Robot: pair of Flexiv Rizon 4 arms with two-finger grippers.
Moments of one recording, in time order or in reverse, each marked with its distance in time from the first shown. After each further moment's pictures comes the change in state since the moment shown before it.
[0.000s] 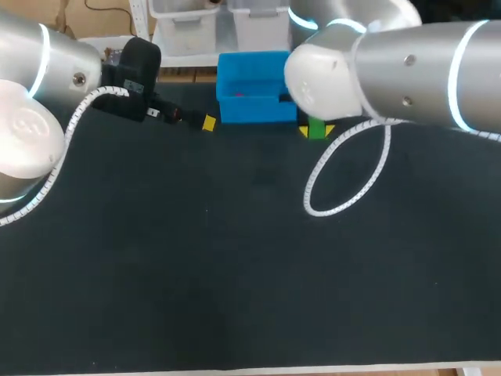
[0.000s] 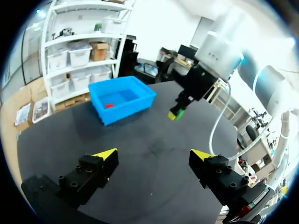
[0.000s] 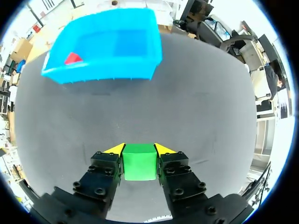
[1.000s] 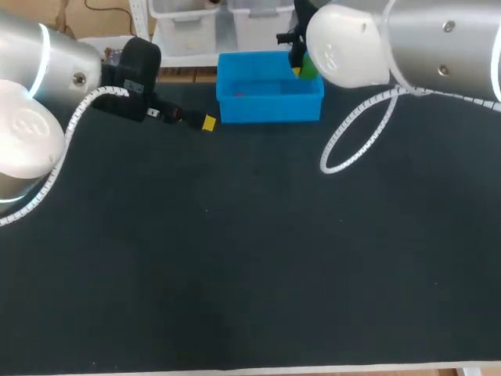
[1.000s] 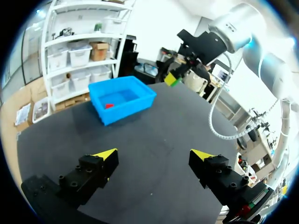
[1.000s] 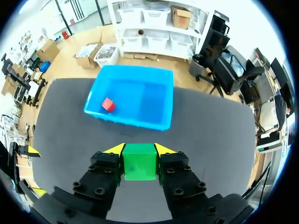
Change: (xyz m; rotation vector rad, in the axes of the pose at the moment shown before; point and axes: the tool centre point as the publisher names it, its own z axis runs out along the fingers) left arm 0.000 0.000 0.000 0.000 0.000 0.000; right arm -0.075 0.017 -0.083 -0.152 -0.249 -0.157
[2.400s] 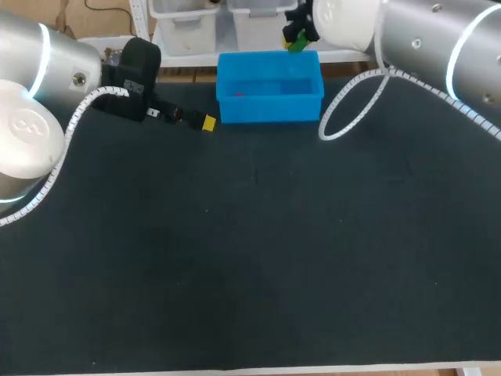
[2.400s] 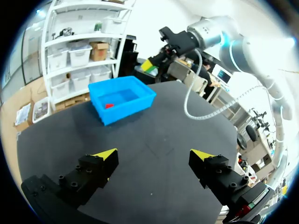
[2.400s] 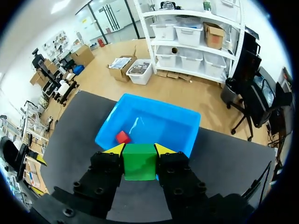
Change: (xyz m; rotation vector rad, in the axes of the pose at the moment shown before) left arm 0.000 0.000 0.000 0.000 0.000 0.000; right arm -0.081 0.003 0.041 -0.307 -0.140 -0.165
